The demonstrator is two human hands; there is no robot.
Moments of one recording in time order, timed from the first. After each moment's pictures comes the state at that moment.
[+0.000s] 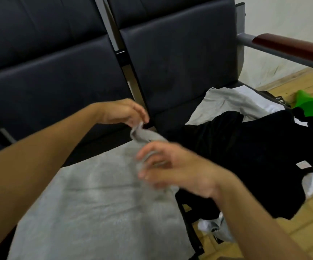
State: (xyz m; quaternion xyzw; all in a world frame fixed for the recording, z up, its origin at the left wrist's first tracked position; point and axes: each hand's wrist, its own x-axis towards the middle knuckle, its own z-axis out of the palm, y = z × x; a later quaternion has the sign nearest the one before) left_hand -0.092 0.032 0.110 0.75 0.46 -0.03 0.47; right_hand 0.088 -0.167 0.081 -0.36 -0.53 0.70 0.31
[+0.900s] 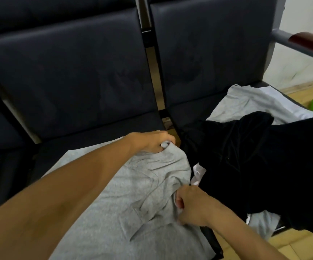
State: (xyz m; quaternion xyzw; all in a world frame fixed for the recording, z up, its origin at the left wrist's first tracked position) left_hand -0.111 0.024 -0.032 0.88 0.35 -0.14 0.29; right_hand 0.028 -0.167 -0.021 -0.61 -0.68 0.40 -0.13
